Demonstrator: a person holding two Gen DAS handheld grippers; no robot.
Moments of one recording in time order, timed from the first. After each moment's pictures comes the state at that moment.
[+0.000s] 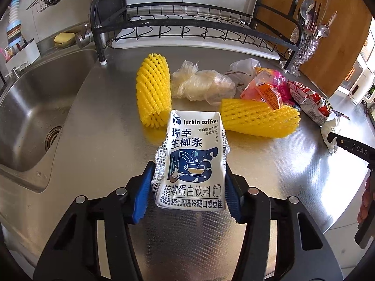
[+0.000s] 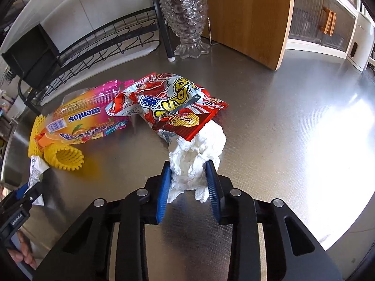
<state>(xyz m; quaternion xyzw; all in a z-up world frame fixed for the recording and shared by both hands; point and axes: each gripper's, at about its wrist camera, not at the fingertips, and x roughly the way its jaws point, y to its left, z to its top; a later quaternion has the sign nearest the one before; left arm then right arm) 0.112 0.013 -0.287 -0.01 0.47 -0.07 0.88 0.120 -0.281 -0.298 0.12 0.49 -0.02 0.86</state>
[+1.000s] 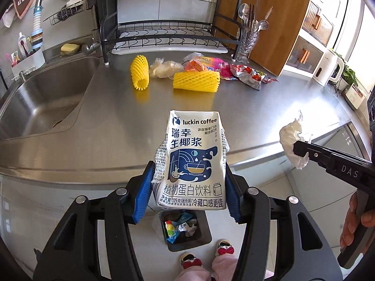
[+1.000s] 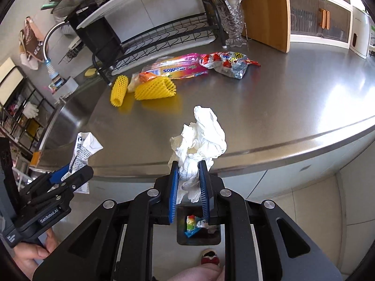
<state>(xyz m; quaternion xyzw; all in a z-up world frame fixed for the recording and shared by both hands) -0.050 0.006 -0.235 0.00 0.44 -0.13 0.89 -0.044 -0.210 -0.244 0.16 0.46 0.09 0.87</state>
